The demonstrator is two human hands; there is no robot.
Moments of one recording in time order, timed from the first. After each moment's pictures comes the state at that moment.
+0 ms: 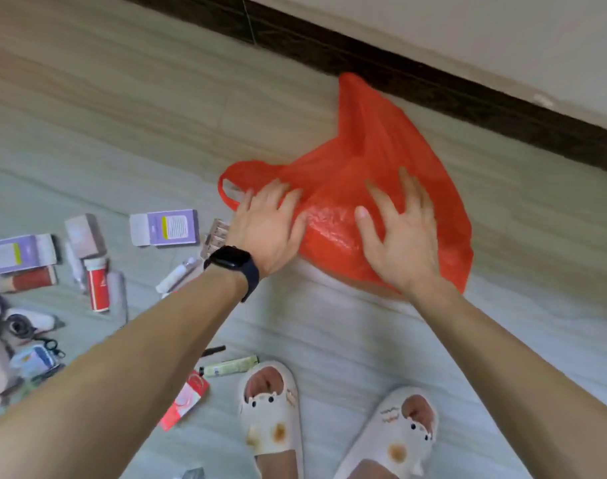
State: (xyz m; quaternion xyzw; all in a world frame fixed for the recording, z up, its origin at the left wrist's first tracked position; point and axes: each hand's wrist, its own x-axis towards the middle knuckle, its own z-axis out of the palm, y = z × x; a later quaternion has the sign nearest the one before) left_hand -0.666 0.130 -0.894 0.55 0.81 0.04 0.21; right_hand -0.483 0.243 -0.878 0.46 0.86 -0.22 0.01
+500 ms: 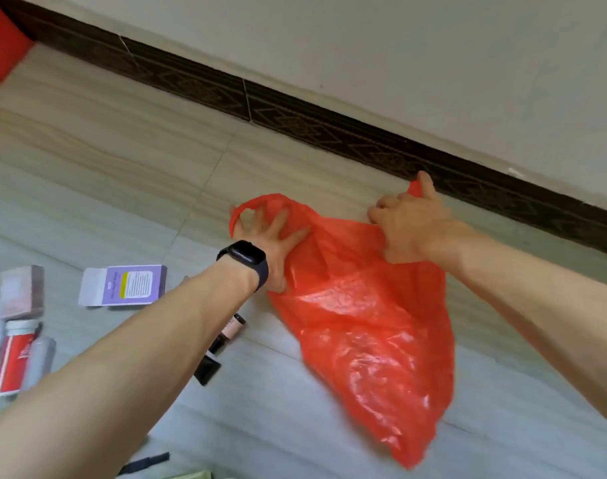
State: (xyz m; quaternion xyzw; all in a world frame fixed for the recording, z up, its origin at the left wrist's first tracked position) left_hand -0.693 0.185 -0.970 0.56 0.77 -0.20 0.23; right_hand -0.530 0.353 -0.908 0.21 0.90 0.08 0.36
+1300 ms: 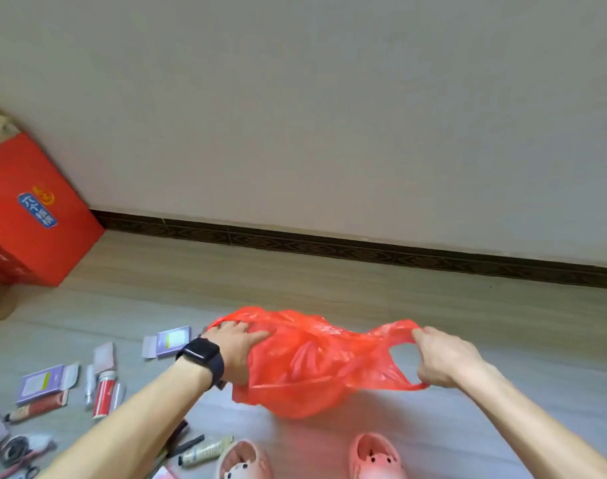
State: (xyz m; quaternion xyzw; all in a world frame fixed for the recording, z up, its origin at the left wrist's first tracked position) left_hand -0.563 0.011 -0.719 0.62 0.73 -0.23 0.20; right_hand -0.239 0.154 -0.711 0.53 0.80 -0.13 0.25
